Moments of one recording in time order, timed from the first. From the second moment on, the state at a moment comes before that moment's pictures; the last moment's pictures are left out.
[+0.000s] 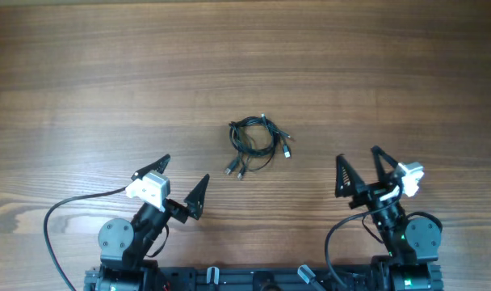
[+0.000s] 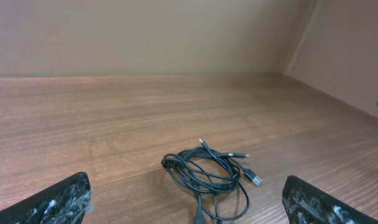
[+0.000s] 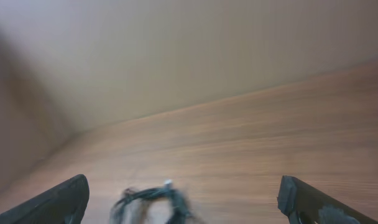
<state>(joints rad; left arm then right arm) -0.10 0.02 0.04 -0.12 0.43 -0.15 0.04 0.02 0.01 0.03 -0.34 0.41</state>
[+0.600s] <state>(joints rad) -0.11 0.53 0.60 -0.34 0.56 -0.16 0.04 0.29 0.48 -0.29 -0.72 0.45</state>
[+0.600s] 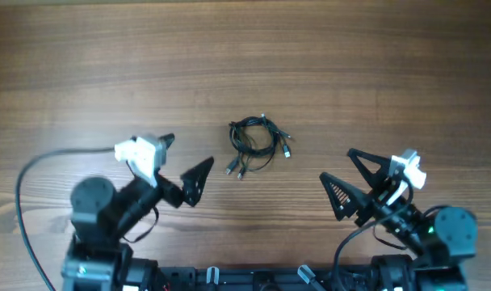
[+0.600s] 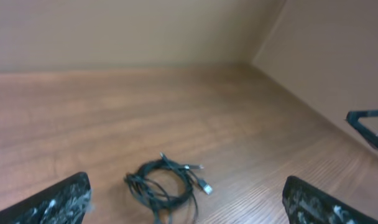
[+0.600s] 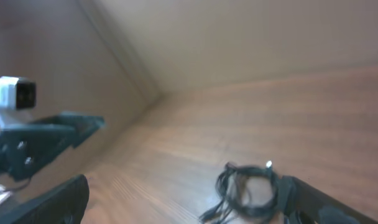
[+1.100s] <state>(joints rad) -0.12 1.19 1.27 -0.77 0.59 -0.16 0.04 0.88 1.22 -0.94 -0.64 0.28</state>
